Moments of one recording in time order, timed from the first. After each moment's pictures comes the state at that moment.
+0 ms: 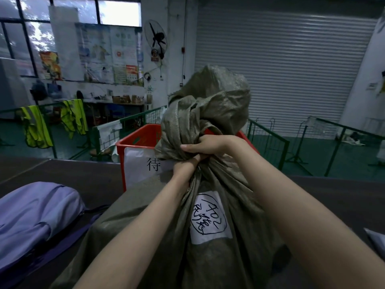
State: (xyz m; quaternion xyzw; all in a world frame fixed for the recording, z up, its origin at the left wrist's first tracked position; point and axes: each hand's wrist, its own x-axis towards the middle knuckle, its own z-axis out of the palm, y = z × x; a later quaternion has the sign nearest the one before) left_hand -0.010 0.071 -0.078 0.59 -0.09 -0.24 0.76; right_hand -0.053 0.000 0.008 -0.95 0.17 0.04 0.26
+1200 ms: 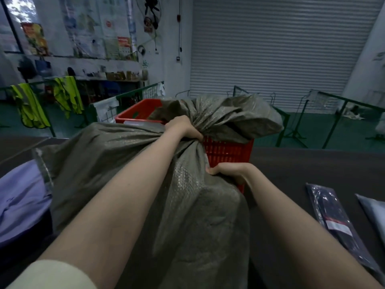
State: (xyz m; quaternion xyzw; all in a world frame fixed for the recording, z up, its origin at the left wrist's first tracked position) left_hand 0.018 0.083 -0.042 0.92 -0.31 -0.07 0.23; right_hand -0.115 -0.009 -0.109 -0.76 0.34 0.13 0.54
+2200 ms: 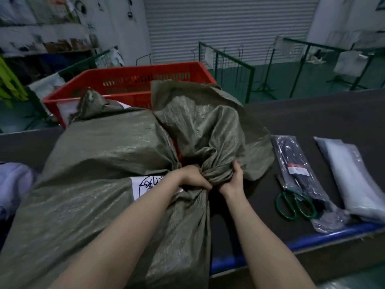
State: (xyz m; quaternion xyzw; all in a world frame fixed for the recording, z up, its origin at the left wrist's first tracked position) left_hand -0.090 0.018 -0.214 0.80 -0.46 -0.36 0.12; right_hand -0.193 -0.049 -0.242 -0.06 0.24 -0.33 0.91
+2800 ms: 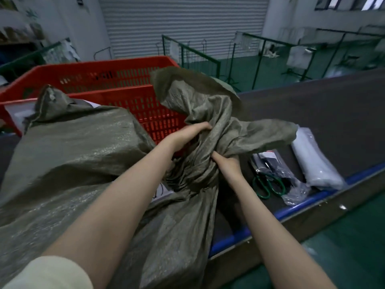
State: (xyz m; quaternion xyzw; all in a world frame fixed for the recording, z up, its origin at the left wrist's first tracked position) left_hand -0.093 -0.034 -0.156 0.68 -0.40 -0.47 0.40; right_hand -0.230 -0.050 -0.229 -0.52 0.47 -0.40 0.59
